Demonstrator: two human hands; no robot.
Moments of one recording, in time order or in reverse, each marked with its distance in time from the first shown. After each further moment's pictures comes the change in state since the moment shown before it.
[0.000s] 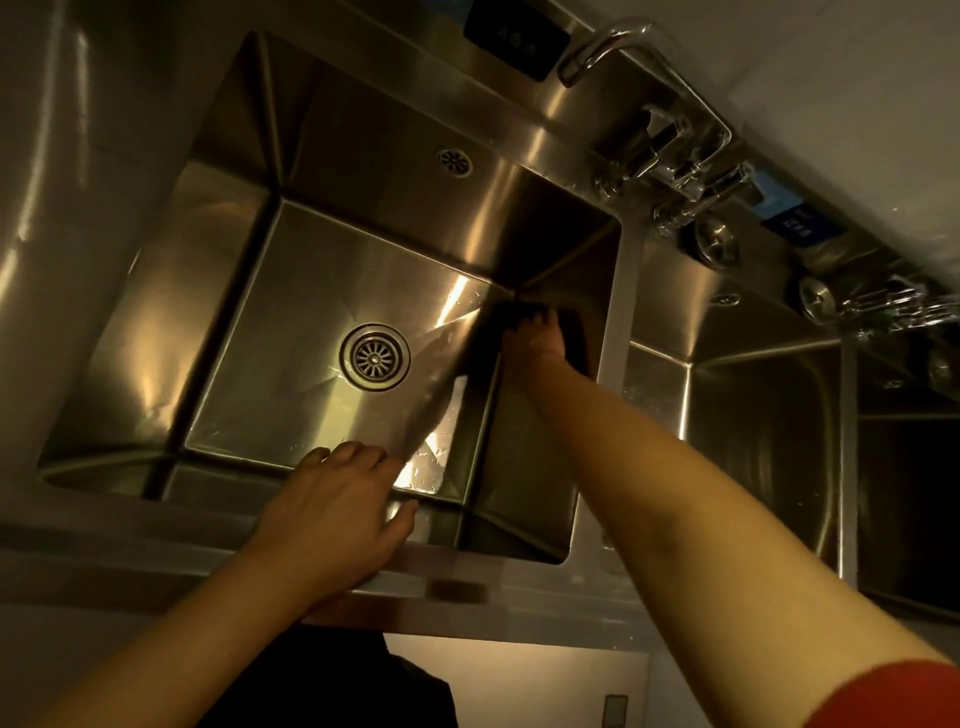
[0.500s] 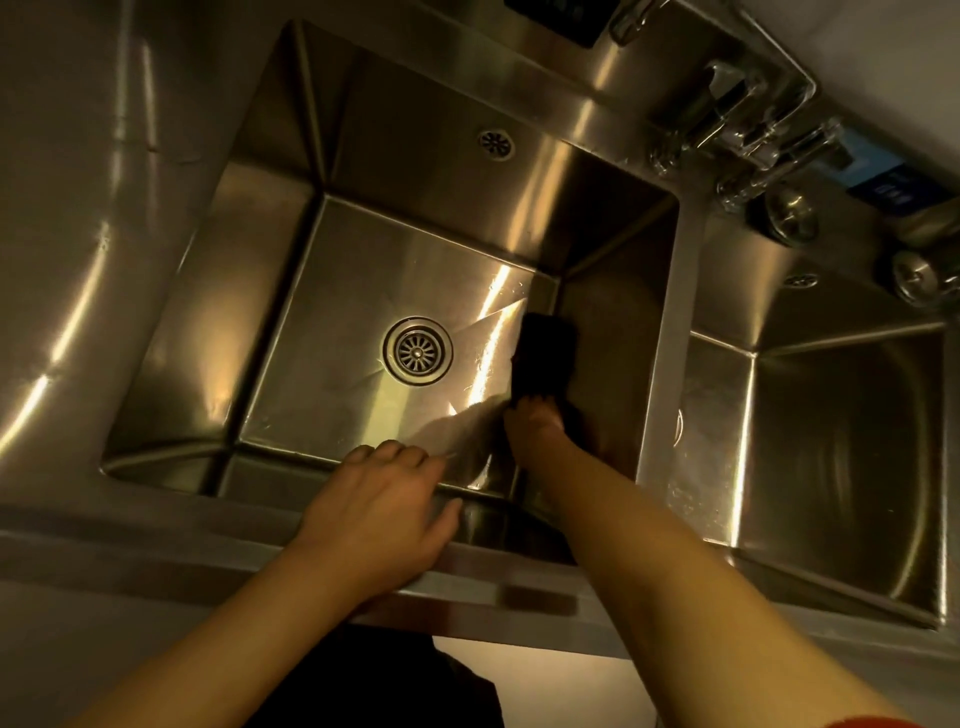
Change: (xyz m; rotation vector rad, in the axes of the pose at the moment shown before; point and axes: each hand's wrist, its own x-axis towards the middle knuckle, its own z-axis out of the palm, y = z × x) left_hand 0.002 0.000 0.003 0.030 0.003 0.004; right_hand -0.017 -0.100 0.055 0.122 -0.259 -0.249
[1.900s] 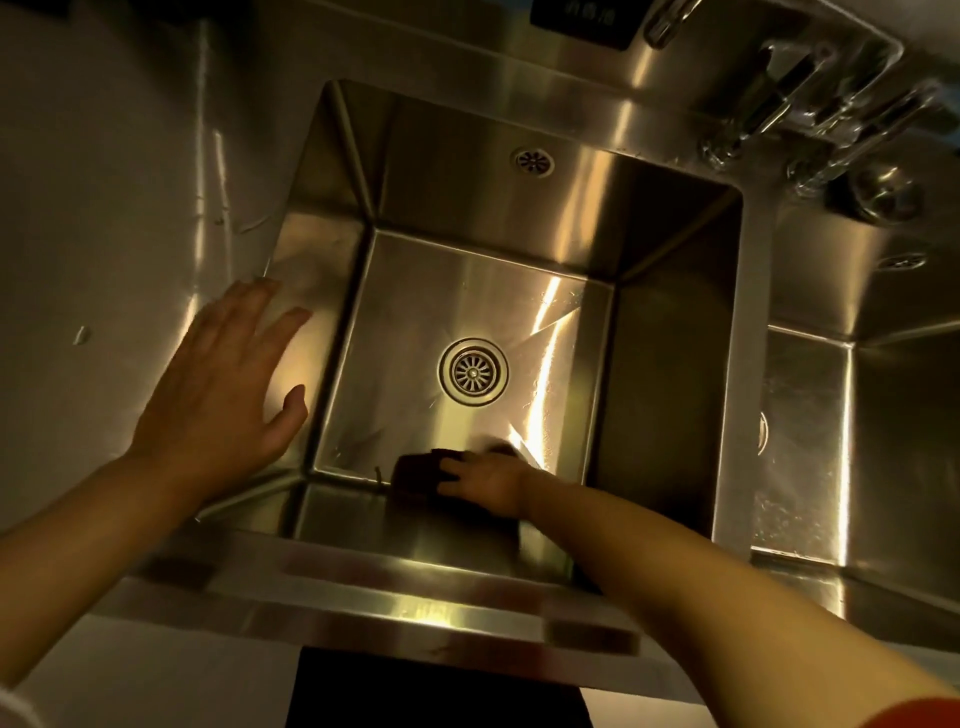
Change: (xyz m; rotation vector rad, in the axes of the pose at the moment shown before) left_hand 0.007 -0.177 -0.100 0.228 0.439 -0.004; right_hand 0.005 -0.098 -0.017 0.018 0.416 -0.796
